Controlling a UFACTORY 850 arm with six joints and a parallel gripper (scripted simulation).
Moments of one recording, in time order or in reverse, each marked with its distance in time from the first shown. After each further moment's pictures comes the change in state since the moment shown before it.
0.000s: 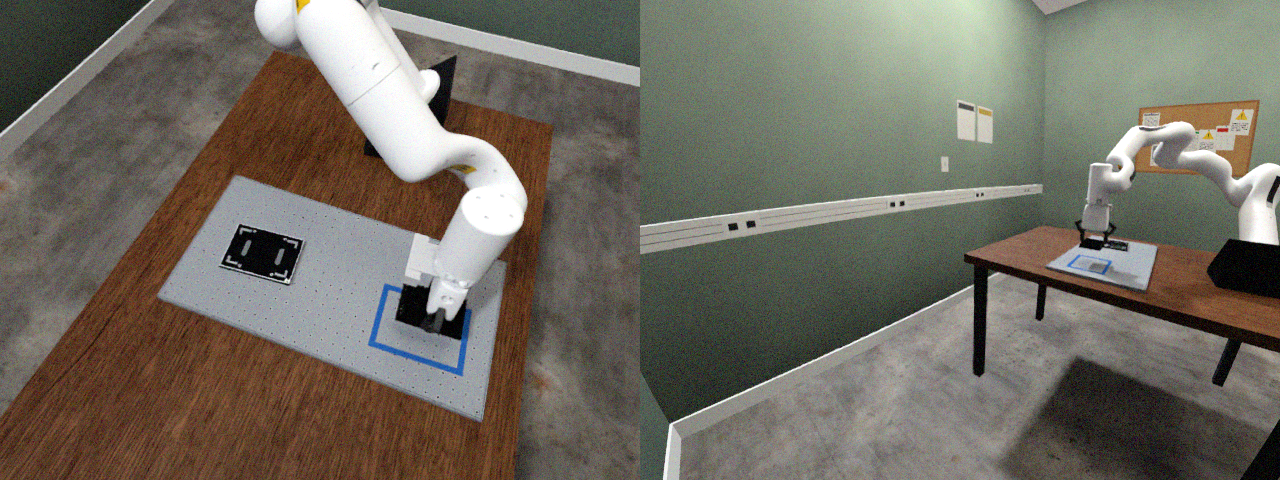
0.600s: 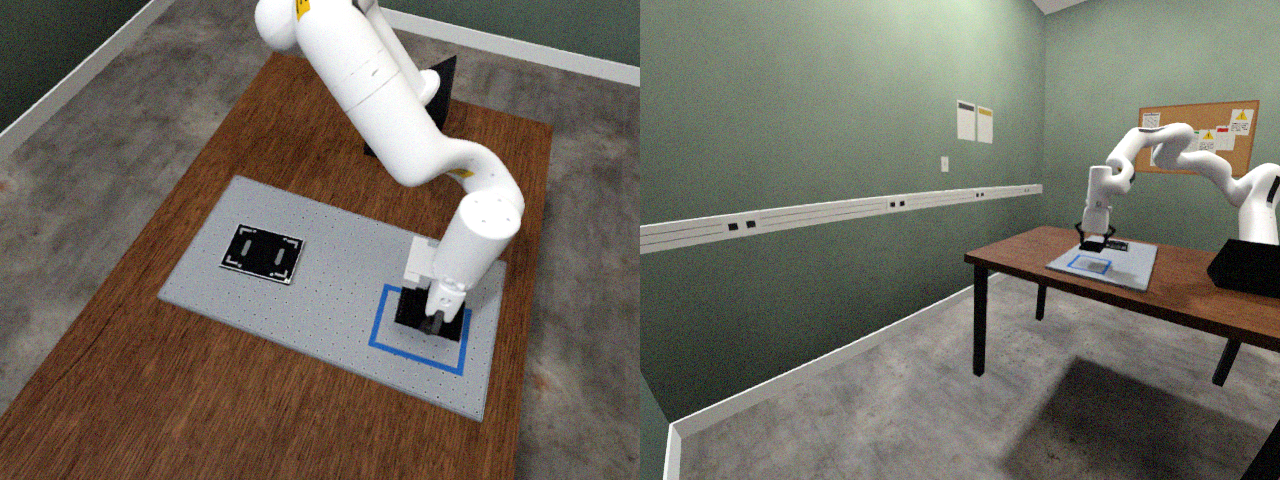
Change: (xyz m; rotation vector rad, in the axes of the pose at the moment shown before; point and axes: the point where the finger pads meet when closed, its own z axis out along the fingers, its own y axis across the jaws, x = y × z) arm 0.000 0.000 0.010 0.000 0.000 0.000
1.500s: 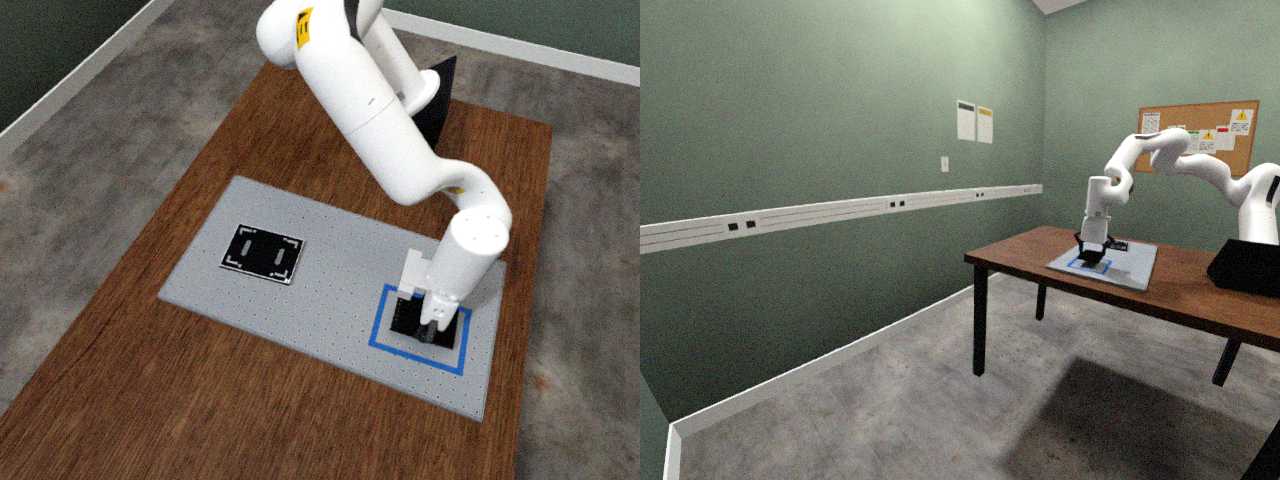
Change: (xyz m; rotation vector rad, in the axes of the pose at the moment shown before) arm 0.000 0.000 0.041 0.000 0.000 0.000
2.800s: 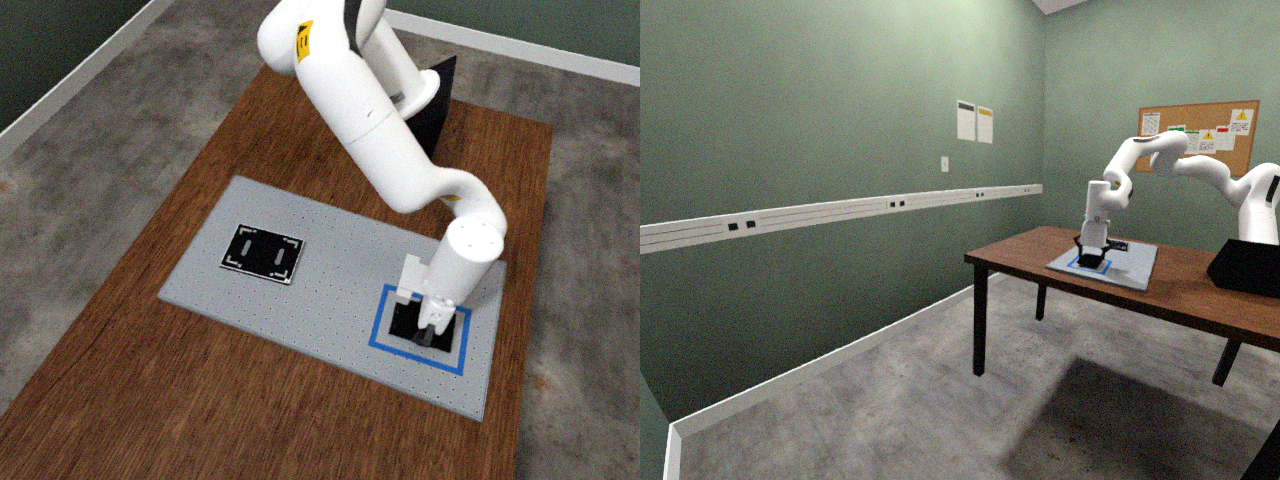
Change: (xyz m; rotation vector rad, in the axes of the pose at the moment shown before) arm 0.000 0.000 0.018 0.000 0.000 0.000
